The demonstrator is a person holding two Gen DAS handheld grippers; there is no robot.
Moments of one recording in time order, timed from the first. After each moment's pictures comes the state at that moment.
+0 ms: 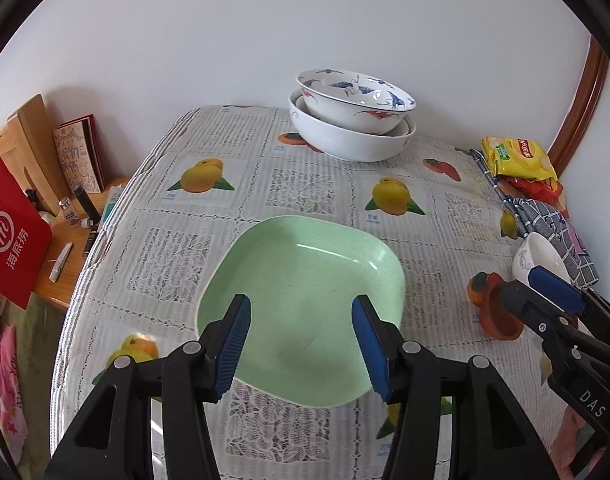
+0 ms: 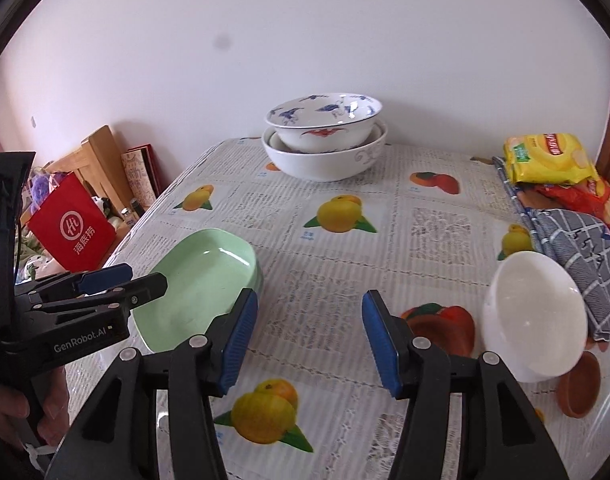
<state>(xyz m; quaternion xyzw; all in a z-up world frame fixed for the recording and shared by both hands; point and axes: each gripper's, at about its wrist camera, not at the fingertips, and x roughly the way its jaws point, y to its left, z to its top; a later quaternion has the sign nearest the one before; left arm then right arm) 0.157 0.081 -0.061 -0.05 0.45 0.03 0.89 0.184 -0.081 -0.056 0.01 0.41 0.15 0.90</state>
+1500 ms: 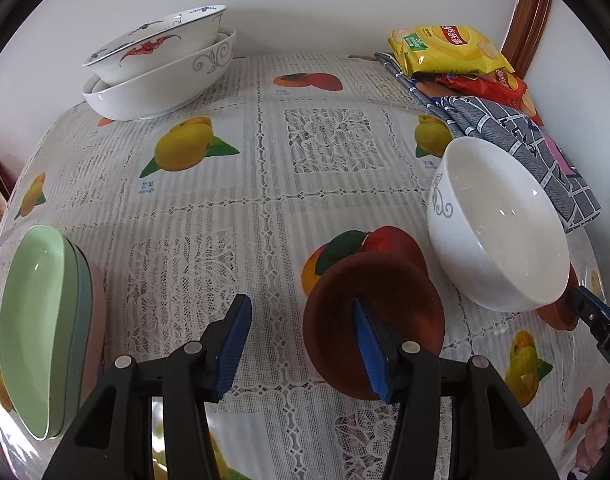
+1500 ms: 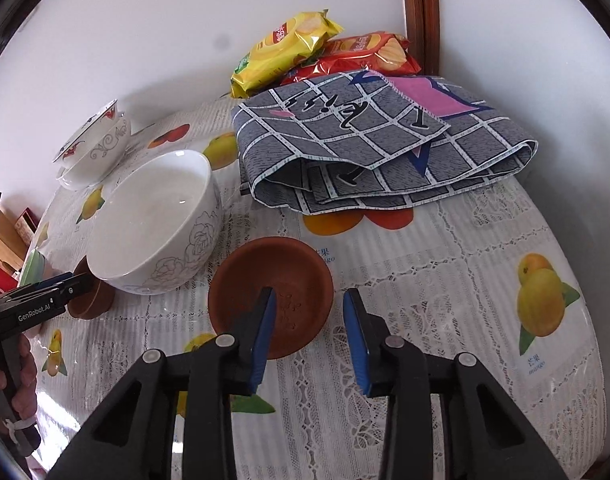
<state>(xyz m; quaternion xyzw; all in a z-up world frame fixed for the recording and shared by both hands) 0.221 -0.106 -0.138 0.02 0.53 -0.05 0.85 0.157 -0.357 -0.129 0.12 0.48 -0.04 0.87</state>
